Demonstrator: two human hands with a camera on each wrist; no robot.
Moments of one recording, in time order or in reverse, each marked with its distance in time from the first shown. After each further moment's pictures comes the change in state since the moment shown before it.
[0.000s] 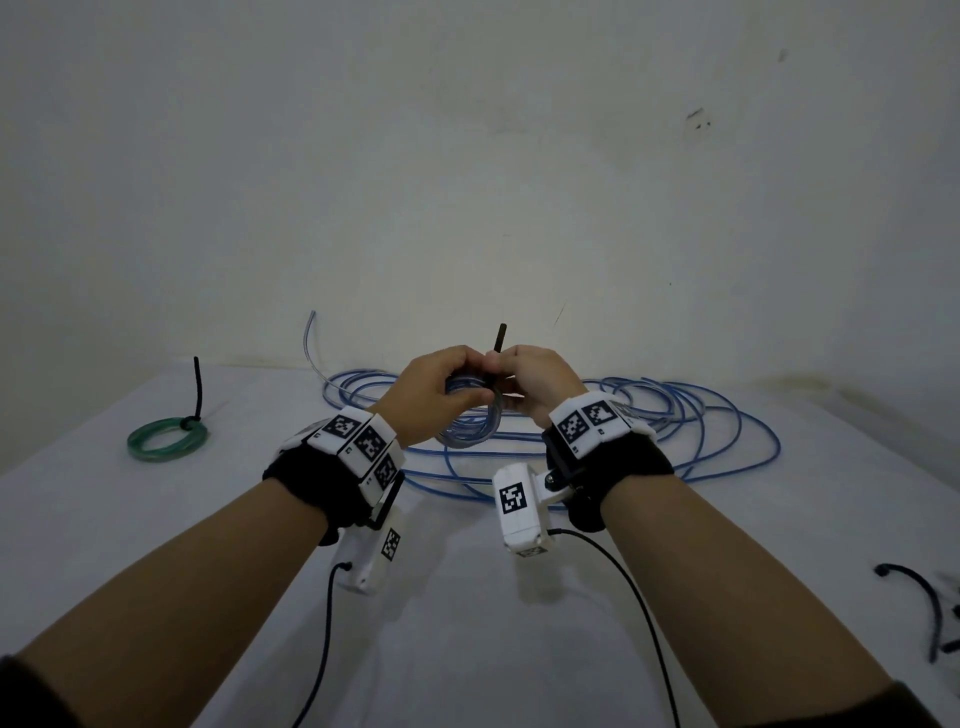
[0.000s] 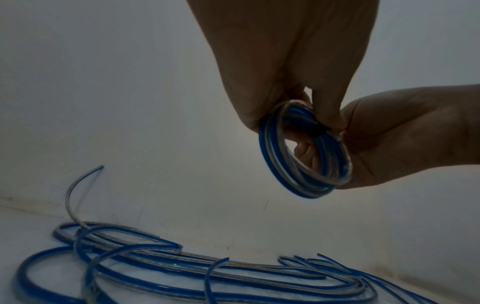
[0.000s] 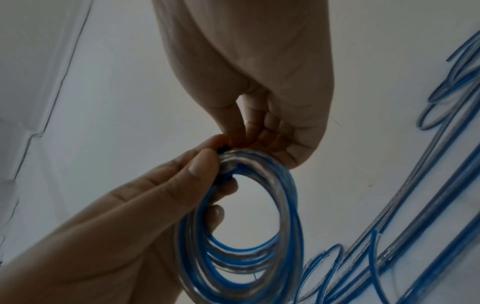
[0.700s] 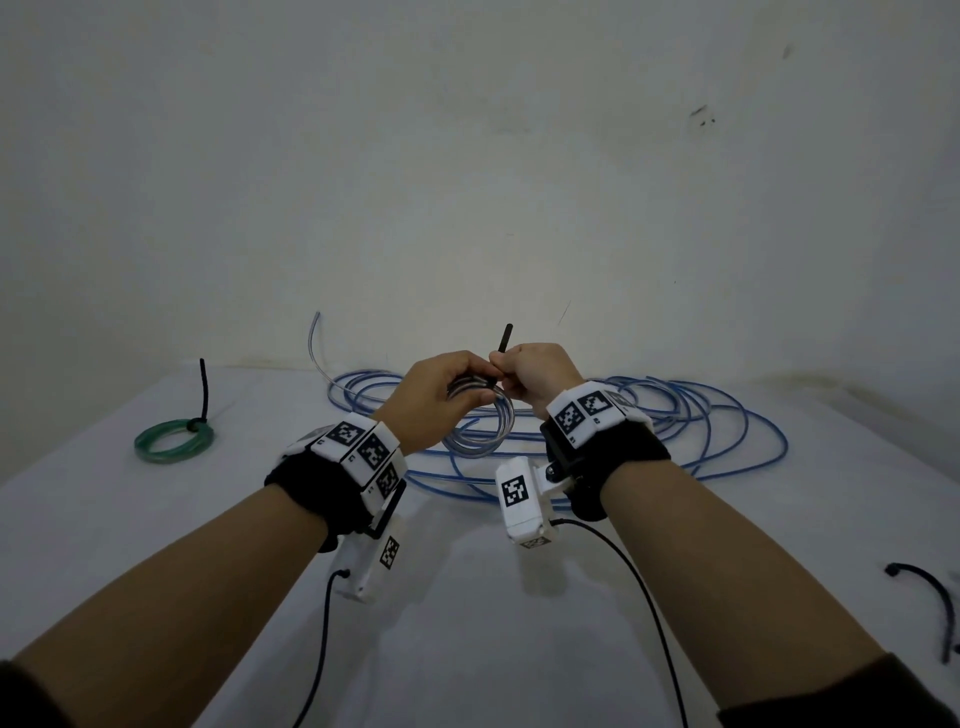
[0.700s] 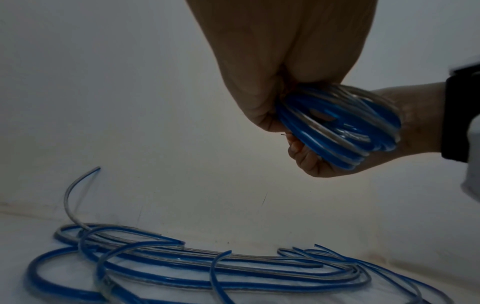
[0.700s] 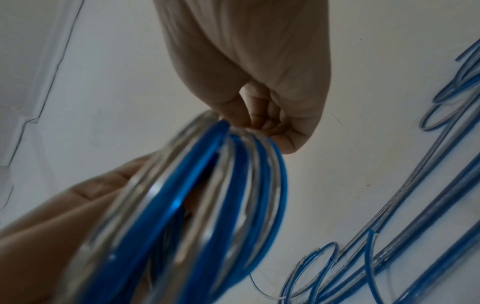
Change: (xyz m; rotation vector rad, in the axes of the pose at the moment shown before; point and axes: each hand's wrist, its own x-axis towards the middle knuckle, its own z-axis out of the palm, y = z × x) left_hand -0.005 0.001 0.001 0.007 0.033 0.050; right_hand 0.012 -0.001 0.003 -0.169 0.092 -0.051
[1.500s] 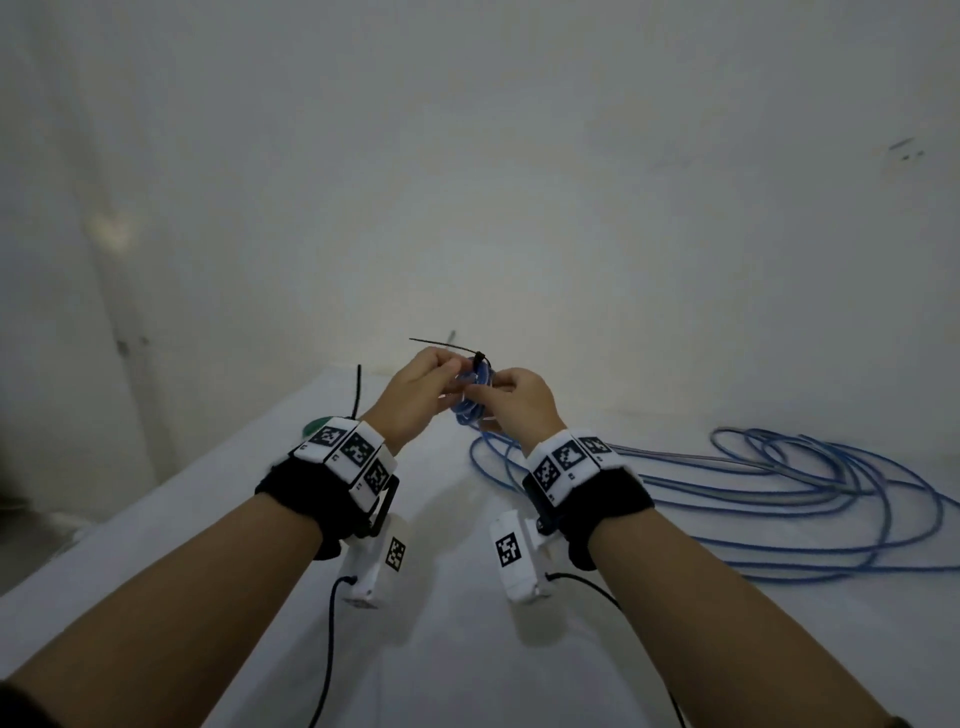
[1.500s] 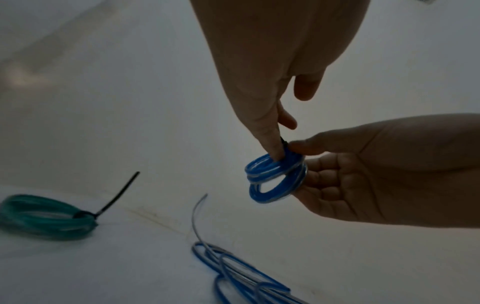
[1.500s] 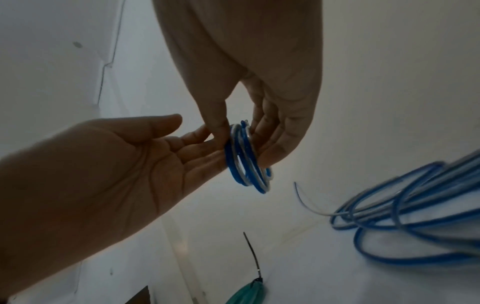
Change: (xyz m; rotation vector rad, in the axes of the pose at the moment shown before) left_hand -0.054 -0.022 -0.131 -0.317 0.363 -0.478; right_hand -0.025 -0.016 0.158 0.019 -0.203 -0.162
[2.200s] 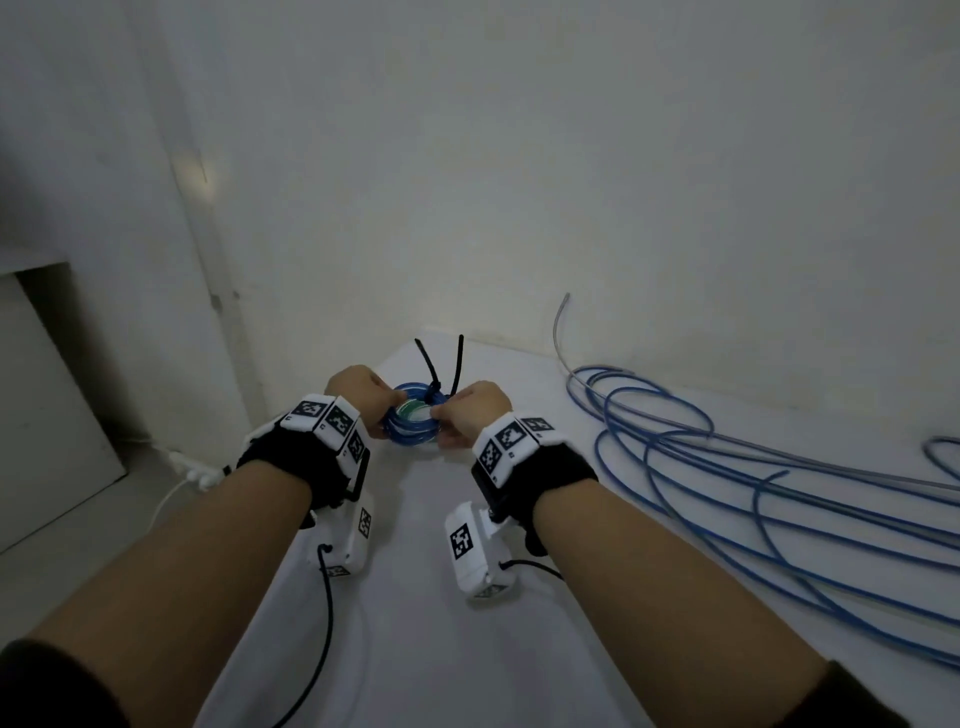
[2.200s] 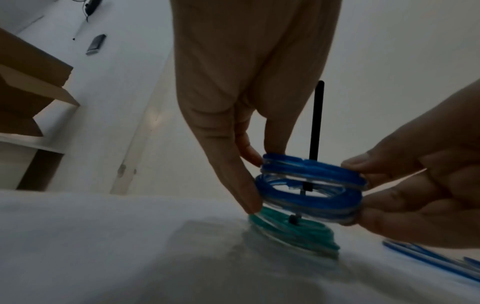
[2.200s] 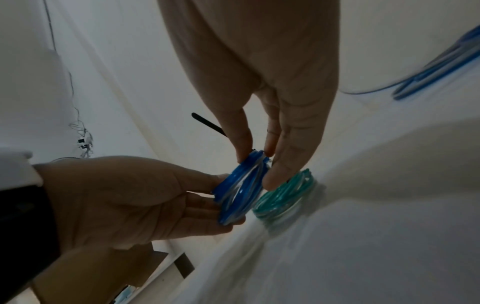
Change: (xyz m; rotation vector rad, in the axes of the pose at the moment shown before) left_hand 0.057 -0.092 -0.180 0.653 0.277 -0.502; right_hand 0.081 0.052 0.184 -0.157 -0.294 0.319
